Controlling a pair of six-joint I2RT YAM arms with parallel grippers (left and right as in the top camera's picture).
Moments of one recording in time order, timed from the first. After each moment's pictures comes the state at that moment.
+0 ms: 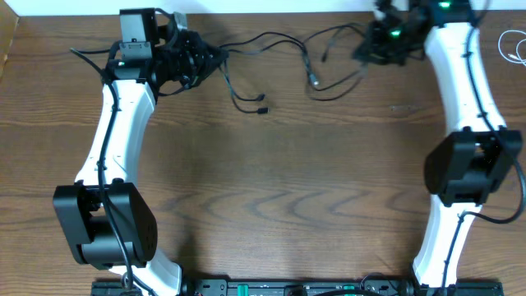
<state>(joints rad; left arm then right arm) 0.03 1.80 1.53 -0.54 0.77 -0.77 0.02 2.23 2.23 -1.22 -0.57 0.24</state>
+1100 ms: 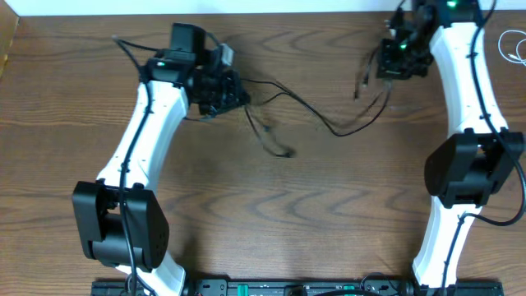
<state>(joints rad) -0.17 1.80 1.53 -0.89 0.52 -0.35 0.05 2.22 2.23 -1.38 -0.25 0.12</state>
